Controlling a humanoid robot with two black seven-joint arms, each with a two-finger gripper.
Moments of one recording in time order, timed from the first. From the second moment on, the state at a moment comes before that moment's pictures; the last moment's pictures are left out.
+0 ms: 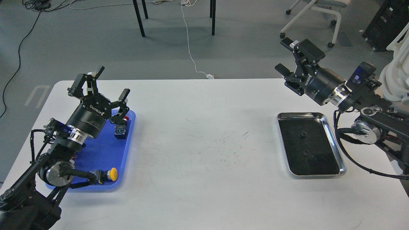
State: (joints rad) left arm -0.21 0.30 -1.25 -1.16 0.52 -0.49 -0.32; right arm 0.90 -0.74 0.28 1.22 -0.59 0.16 0.49
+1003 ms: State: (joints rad) left arm -0.18 0.30 -1.25 -1.18 0.57 -0.49 -0.34; right arm 1.35 -0.60 -0.65 0.89 -1.53 0.22 0.49
